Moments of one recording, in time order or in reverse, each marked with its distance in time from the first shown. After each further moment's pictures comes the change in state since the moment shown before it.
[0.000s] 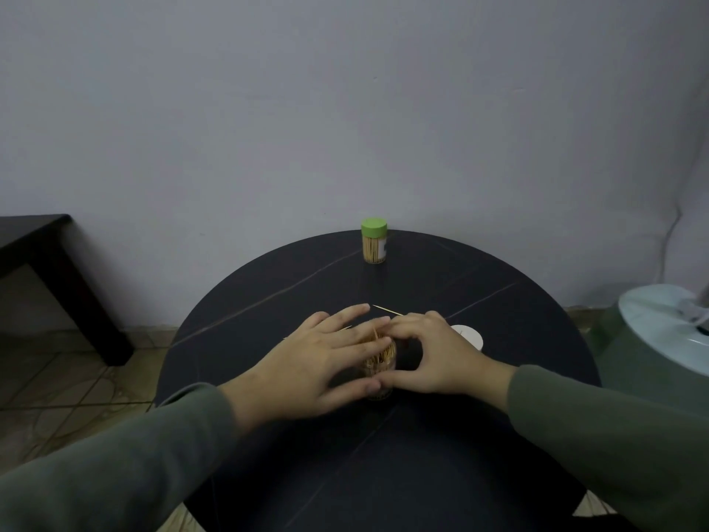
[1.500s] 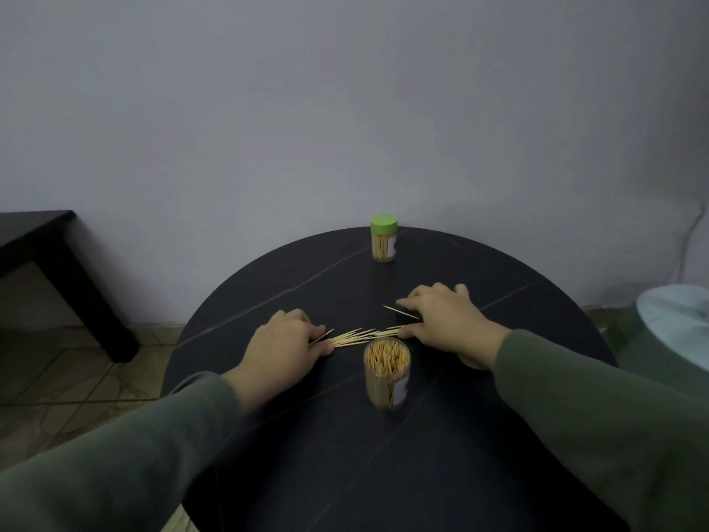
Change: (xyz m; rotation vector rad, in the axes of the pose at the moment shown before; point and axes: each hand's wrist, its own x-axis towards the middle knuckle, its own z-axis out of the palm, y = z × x) left_hand -0.002 -0.044 0.019 -0.055 -0.373 -0.800; right_hand 0.059 0.029 -0.012 -0.517 -0.189 0.362
